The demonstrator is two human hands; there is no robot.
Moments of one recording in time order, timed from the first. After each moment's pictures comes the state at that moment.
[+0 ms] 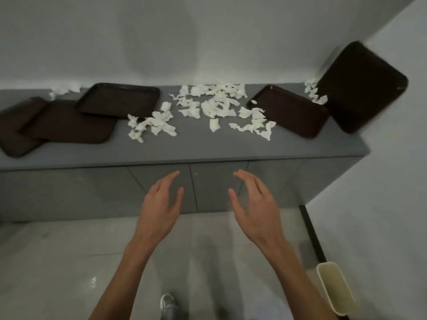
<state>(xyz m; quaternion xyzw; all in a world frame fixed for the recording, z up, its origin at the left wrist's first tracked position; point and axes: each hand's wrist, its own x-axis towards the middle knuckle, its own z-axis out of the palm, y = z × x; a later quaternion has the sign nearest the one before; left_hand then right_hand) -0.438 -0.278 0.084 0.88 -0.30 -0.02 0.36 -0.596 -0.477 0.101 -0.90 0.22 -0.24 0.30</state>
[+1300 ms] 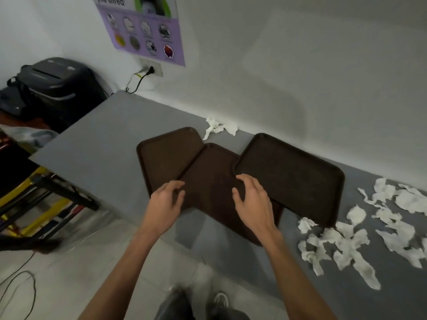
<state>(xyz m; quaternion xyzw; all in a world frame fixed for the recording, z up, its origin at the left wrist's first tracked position) 0.225 0.075 0.036 0.95 -0.08 0.04 0.30 0.196 -0.192 0.038 -0.95 0.06 -0.07 0.30</state>
